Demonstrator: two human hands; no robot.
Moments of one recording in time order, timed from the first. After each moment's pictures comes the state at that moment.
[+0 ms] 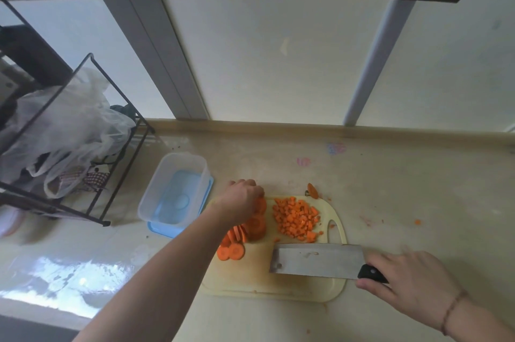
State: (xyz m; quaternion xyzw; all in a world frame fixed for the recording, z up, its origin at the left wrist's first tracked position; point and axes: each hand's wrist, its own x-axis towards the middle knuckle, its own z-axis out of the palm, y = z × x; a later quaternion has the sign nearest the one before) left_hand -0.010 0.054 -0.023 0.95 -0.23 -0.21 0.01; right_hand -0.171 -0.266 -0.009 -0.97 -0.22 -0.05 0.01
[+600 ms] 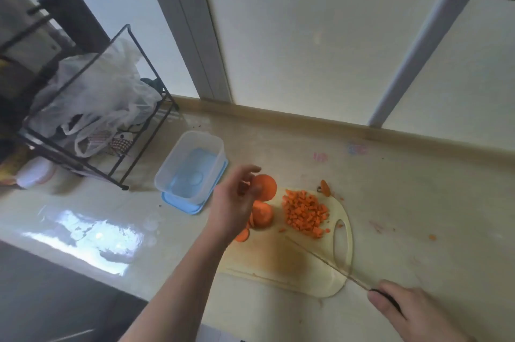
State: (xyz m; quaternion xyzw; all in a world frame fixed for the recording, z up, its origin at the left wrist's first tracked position) left_hand -0.095 0.058 0.012 0.86 0.04 0.06 0.50; right_hand -0.196 -0.281 -0.023 -0.95 -0.06 0.16 0.25
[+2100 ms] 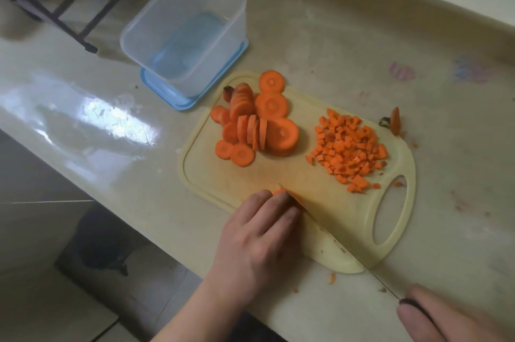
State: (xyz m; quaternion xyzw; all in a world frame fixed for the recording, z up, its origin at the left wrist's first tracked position) left_hand -0.225 -0.001 -0.115 0.95 -0.07 0.16 0.27; right_hand -0.190 -0.243 -0.027 -0.94 -0.07 0.23 0.26
